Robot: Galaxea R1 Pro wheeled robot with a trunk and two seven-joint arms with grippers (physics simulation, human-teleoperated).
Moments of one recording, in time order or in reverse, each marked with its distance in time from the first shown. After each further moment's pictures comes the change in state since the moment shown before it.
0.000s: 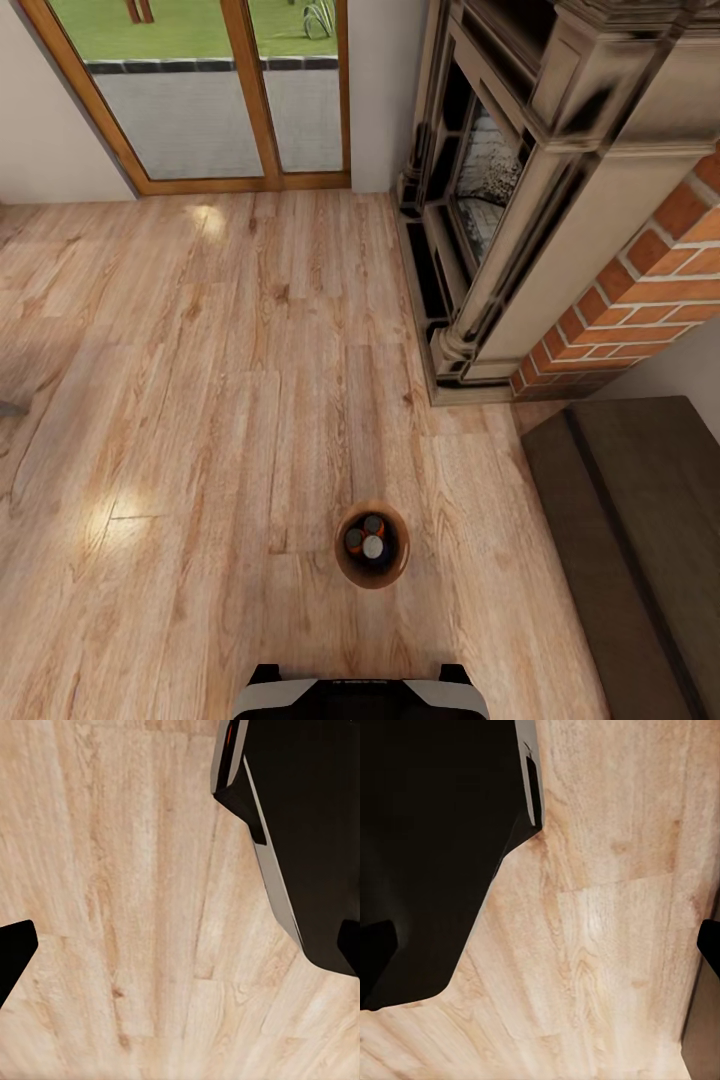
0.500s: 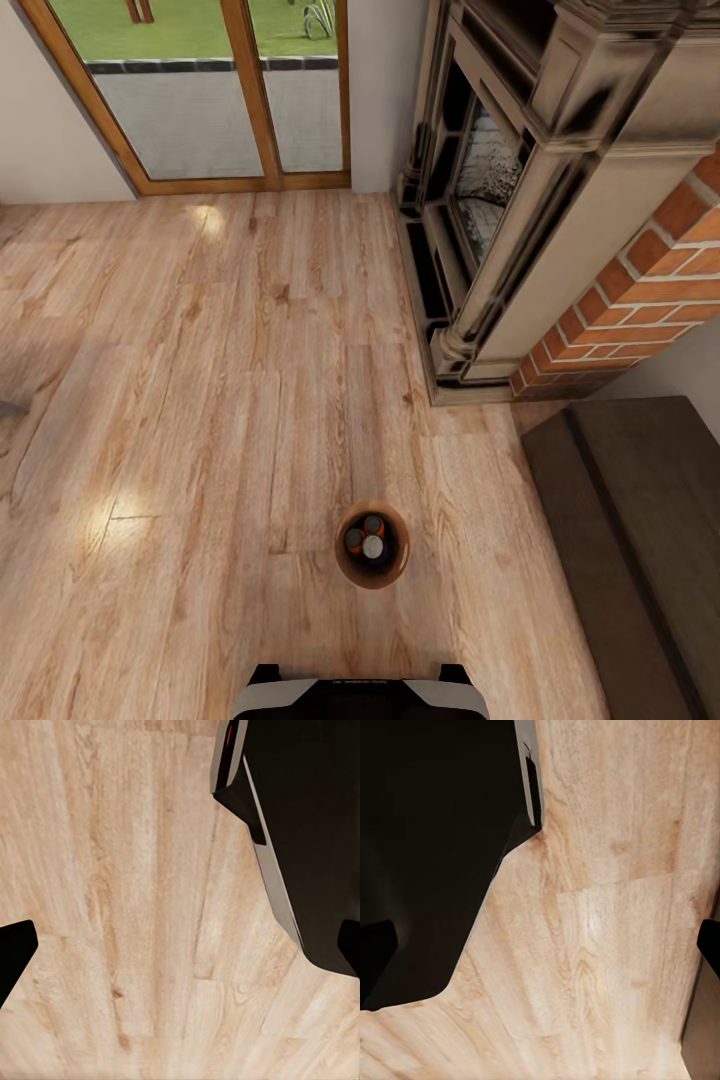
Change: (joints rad) left arm 0.000 0.000 0.000 0.000 0.000 0.000 0.000; right arm 0.000 0.000 0.000 0.000 0.000 0.000 0.000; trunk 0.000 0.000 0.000
